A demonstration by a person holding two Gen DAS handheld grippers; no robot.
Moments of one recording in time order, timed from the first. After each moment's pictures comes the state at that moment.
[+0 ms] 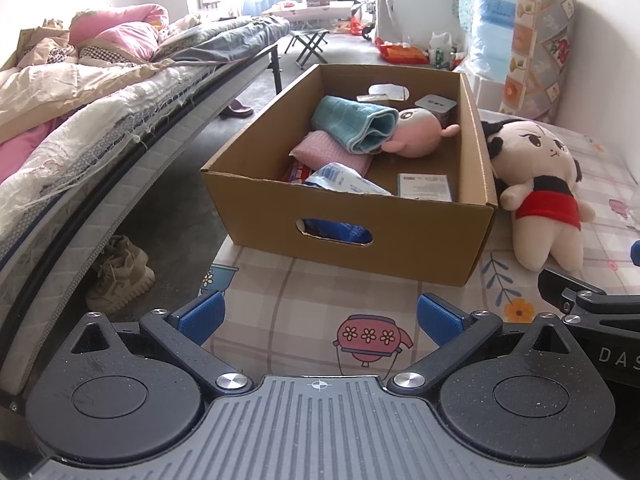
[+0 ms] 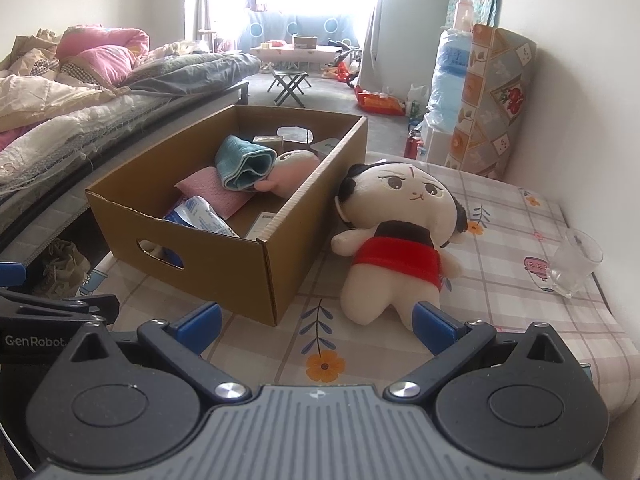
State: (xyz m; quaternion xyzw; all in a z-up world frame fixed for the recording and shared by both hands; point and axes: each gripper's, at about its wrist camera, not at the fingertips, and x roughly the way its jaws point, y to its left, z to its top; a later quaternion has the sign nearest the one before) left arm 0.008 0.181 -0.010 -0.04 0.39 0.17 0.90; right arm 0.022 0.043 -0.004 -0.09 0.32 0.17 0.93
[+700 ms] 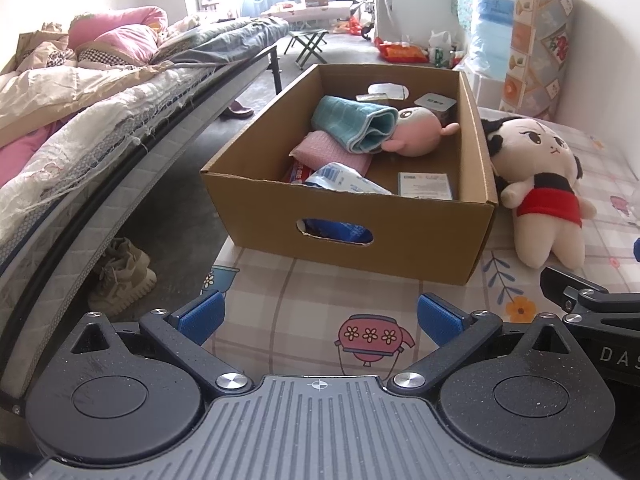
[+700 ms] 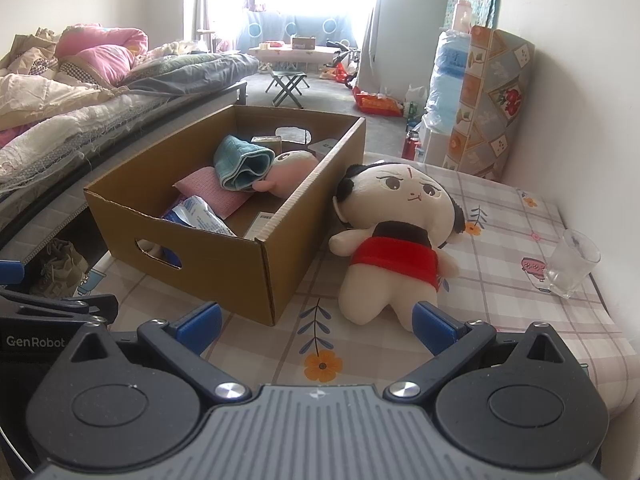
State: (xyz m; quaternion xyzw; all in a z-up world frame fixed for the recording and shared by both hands) left arm 0.008 0.181 -0.012 -0.03 0.39 0.17 0.90; right arm 0.023 0.042 -0.004 -0.09 0.32 0.17 0.93
